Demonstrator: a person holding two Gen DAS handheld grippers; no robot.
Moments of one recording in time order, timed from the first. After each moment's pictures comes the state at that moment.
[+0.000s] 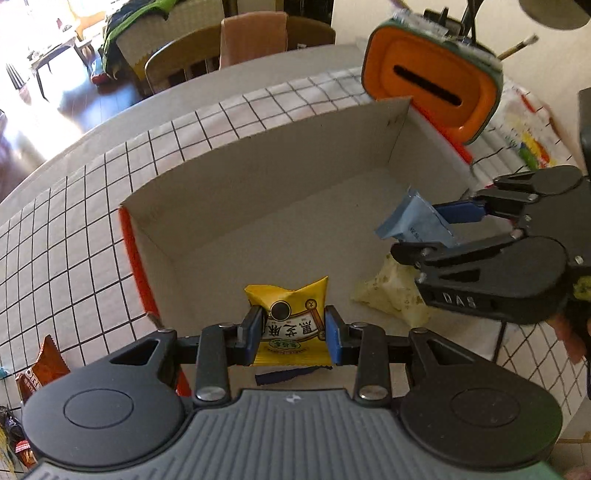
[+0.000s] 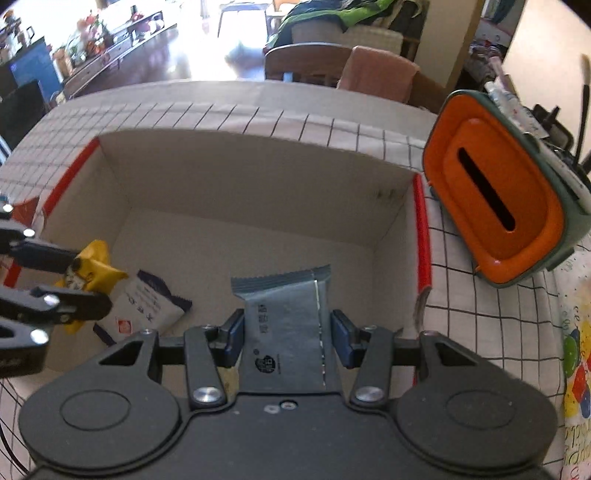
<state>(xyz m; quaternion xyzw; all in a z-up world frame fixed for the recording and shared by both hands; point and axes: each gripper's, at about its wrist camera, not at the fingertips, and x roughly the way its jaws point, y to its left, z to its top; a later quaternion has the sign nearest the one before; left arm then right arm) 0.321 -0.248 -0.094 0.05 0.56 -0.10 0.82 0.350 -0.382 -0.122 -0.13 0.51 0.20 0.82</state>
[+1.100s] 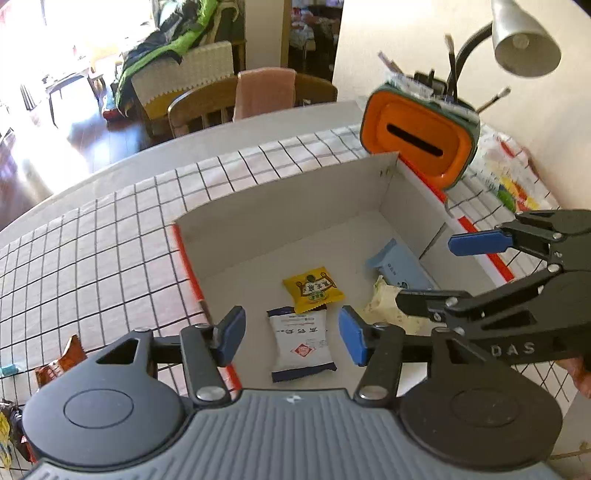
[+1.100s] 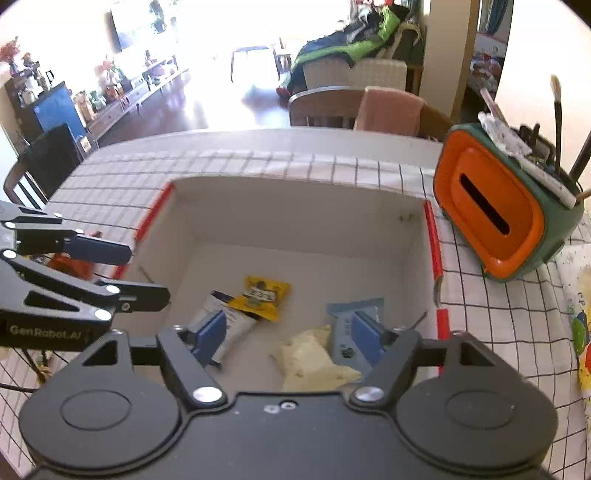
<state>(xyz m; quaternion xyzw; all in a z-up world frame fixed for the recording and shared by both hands) 0.272 -0.211 -0.049 0.01 0.47 -0.11 0.87 0.299 -0.381 -0.061 -0.07 0.45 0.23 0.86</state>
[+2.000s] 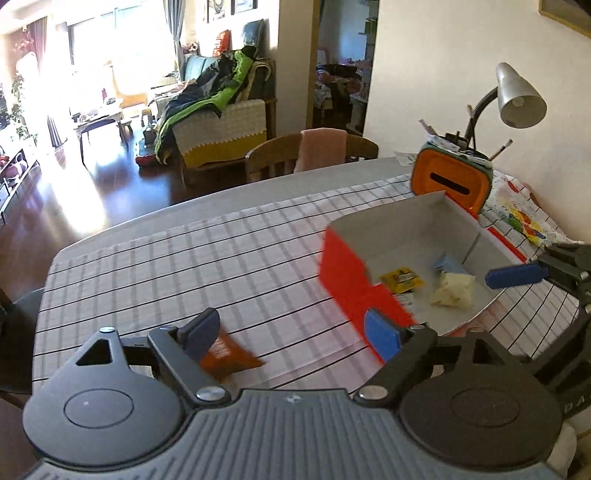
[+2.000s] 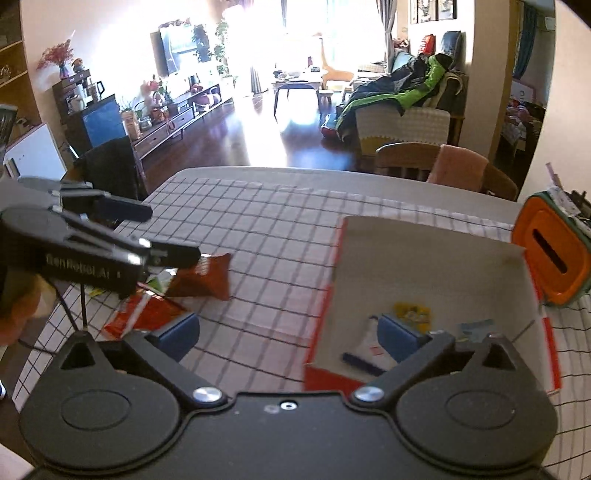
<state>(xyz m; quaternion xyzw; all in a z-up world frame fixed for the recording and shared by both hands) 0.169 -0.042 -0.009 0.01 0.38 -0.09 0.92 0.199 -0.246 -0.025 -0.07 0.40 0.28 0.87</state>
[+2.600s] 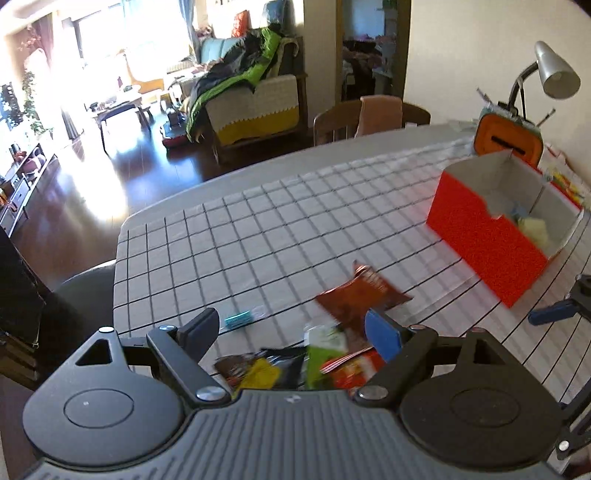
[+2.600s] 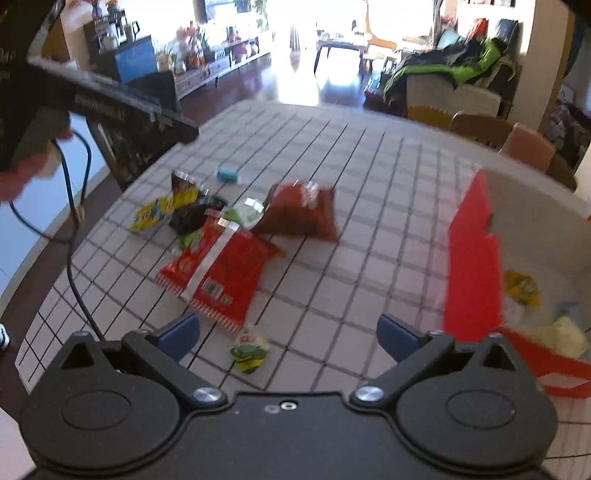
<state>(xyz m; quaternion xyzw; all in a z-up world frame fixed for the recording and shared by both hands) 0.164 0.113 -0.047 0.05 0.42 -0.07 0.91 0.151 -0.128 -0.097 -0.12 0.46 0.31 0.82</state>
